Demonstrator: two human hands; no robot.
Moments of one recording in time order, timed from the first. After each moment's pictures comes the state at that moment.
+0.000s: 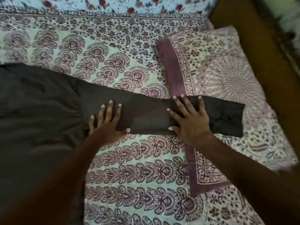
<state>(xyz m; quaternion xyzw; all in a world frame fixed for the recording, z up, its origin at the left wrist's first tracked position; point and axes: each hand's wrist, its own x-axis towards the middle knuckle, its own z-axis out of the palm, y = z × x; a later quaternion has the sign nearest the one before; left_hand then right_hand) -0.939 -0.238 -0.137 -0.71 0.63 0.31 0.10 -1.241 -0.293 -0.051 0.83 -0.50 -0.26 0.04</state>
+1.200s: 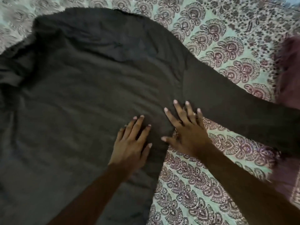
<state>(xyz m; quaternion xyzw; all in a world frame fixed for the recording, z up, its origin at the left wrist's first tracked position) -0.822 0.017 -0.132 -0.79 0.60 0.14 -0.06 -0.997 -0.162 -0.124 0.94 -0.30 -0.12 -0.08</state>
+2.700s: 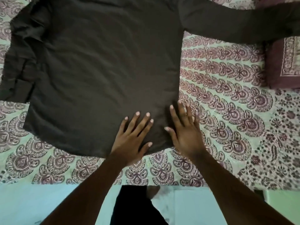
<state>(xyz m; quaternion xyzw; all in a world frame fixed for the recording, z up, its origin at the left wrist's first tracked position) -0.831 0.294 -0.133 -0.65 0.75 0.14 0.04 -1.053 0.191 -0.112 0.85 -0.49 -0.07 -0.17</state>
